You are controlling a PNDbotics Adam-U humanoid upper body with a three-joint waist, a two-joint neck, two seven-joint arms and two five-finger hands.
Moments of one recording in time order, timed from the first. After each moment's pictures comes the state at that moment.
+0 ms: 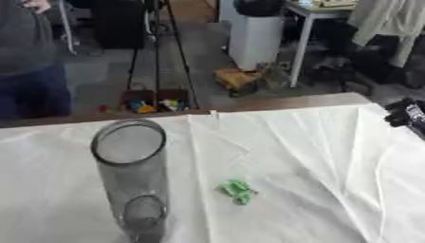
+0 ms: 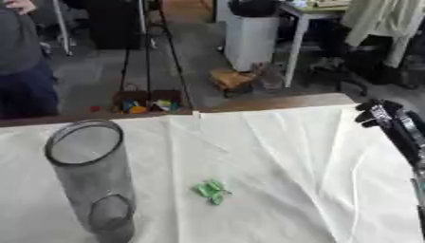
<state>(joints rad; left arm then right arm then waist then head) -0.86 0.72 -0.19 -1.79 0.81 -0.11 0.07 -0.55 -0.40 -0.31 -1.21 0.29 -0.29 0.25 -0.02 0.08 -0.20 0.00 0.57</state>
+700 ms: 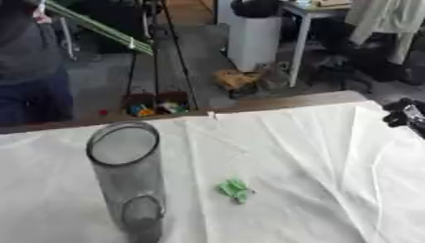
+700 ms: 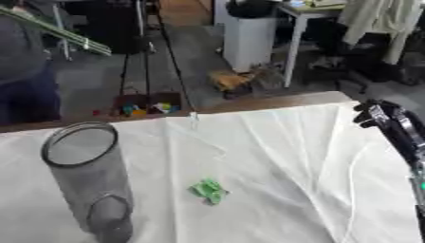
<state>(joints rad) -0.90 0.77 -0.22 -1.66 0.70 0.07 -0.15 -0.53 -0.40 -0.31 -1.22 0.29 -0.29 0.26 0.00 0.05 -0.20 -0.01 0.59</state>
